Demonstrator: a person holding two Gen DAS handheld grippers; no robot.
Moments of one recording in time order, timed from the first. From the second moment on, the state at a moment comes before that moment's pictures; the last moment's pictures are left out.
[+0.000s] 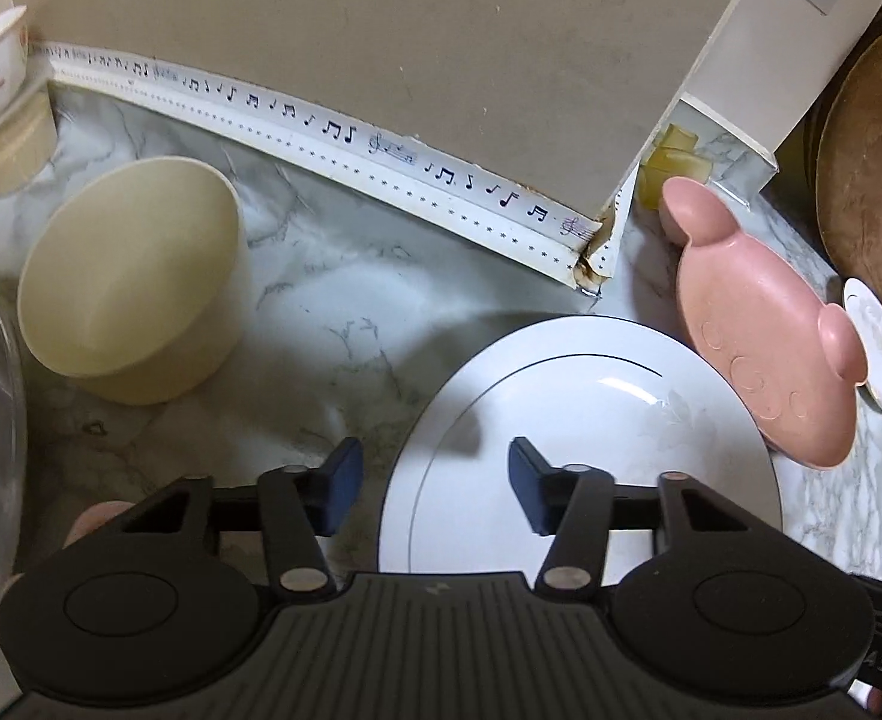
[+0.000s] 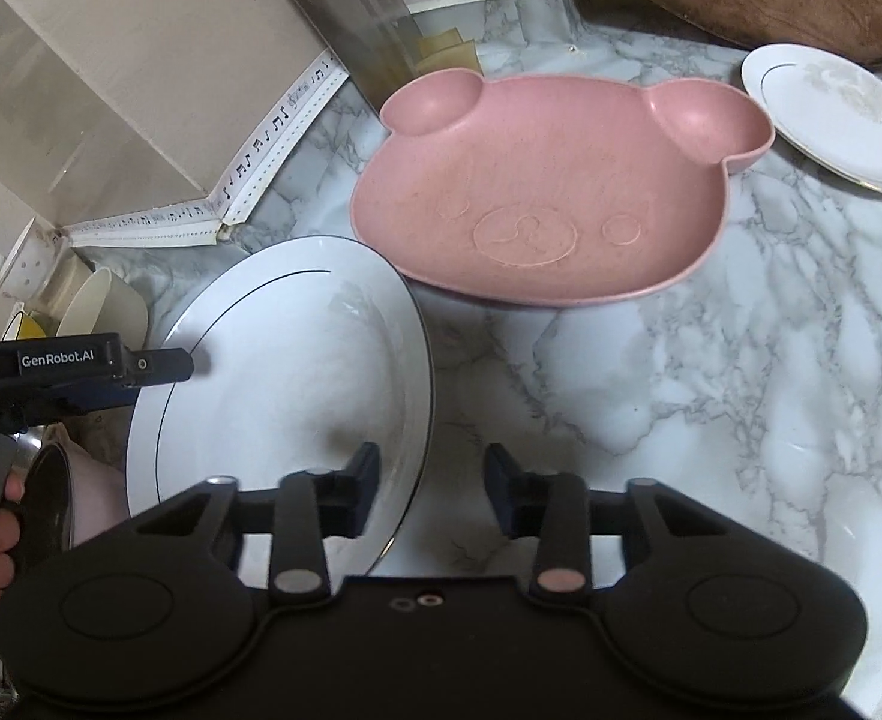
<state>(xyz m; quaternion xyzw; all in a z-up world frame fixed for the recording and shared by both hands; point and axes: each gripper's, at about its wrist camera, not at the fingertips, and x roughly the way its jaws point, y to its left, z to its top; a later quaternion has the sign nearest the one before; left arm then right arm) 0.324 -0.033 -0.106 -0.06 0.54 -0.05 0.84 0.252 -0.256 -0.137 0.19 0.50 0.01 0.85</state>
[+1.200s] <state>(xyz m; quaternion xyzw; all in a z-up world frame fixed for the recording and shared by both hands) 0.286 -0.076 -0.104 -0.07 0.56 -0.10 0.82 0.202 -0.310 -0.125 0.27 0.48 0.00 0.84</state>
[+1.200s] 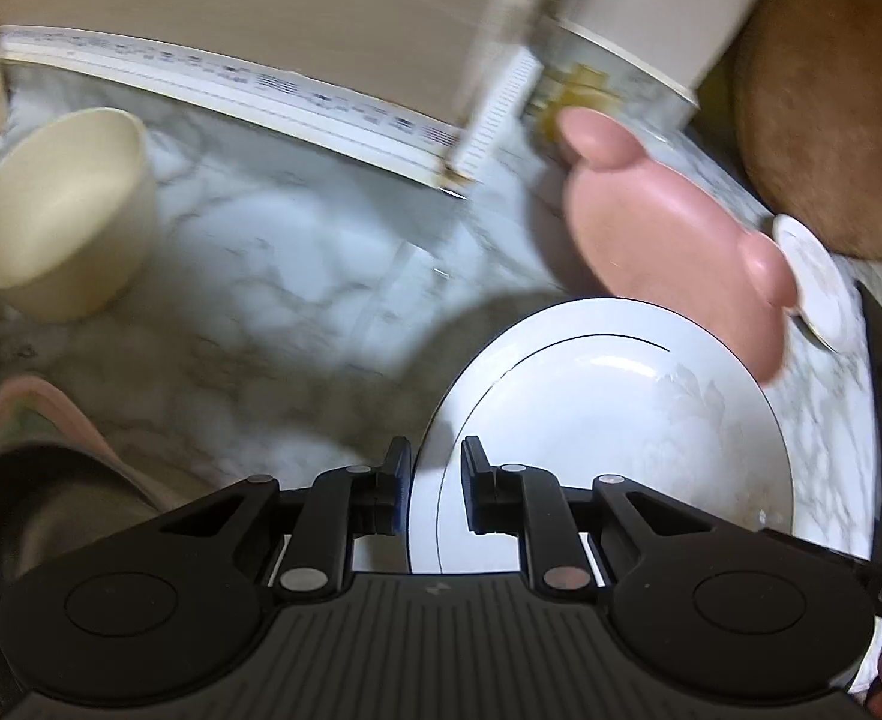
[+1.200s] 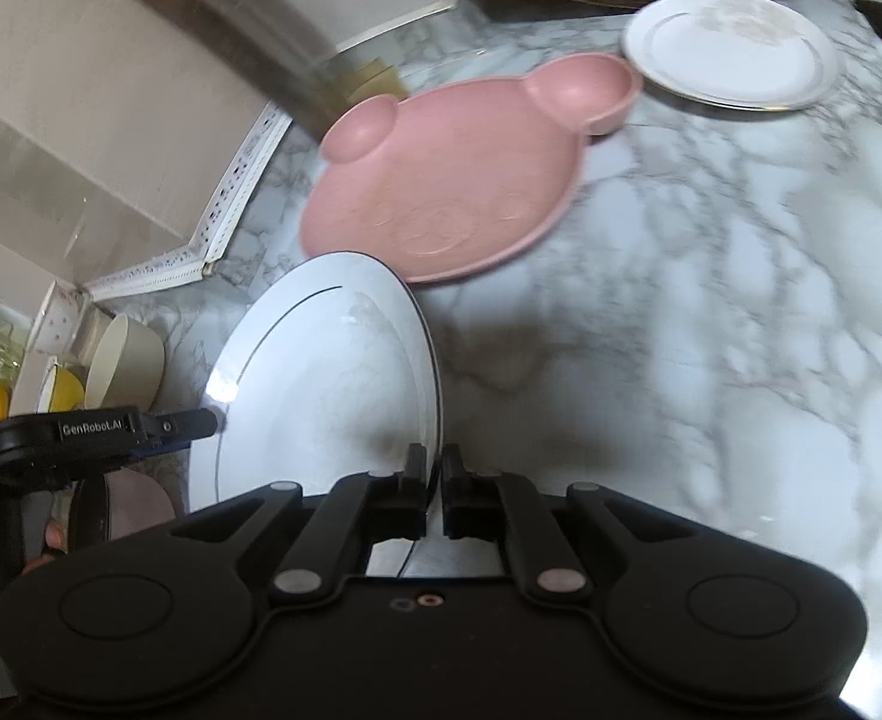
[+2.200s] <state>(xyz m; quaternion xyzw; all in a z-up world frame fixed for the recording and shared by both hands) 0.210 -0.236 -0.102 0.00 0.56 -0.28 0.78 0.077 -0.469 -0.124 0.31 0.46 -0.09 0.83</state>
